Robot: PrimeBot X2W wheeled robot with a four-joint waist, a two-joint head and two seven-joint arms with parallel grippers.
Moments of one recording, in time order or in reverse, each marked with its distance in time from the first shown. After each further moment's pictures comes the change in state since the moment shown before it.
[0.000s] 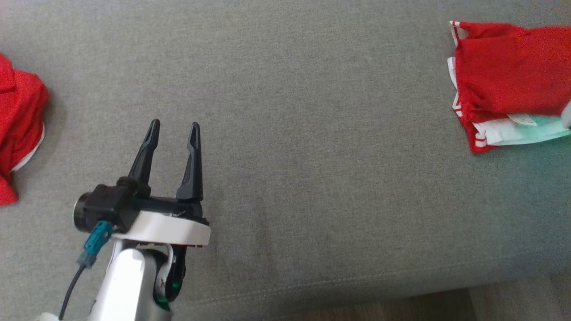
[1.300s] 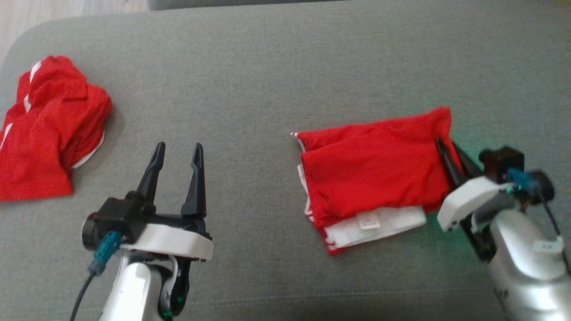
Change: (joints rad) left arm 0.043 0.001 -0.015 0.049 -0.015 0.026 0.007; right arm 0.352 0.160 0.373 -0.121 0.214 0.000 -0.142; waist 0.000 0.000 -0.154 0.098
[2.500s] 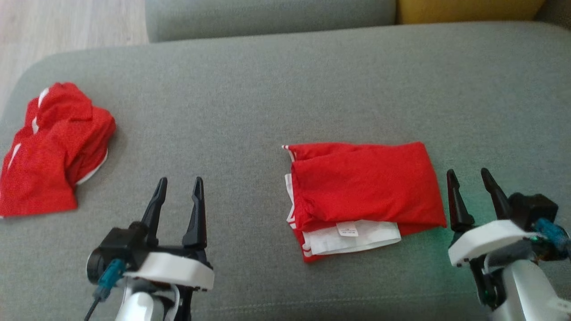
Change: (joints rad) left arm 0.116 0.001 -0.007 -0.012 -0.029 0.026 0.000; right arm 0.268 0.106 -0.230 -0.312 -0.043 0.000 0.034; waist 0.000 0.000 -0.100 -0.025
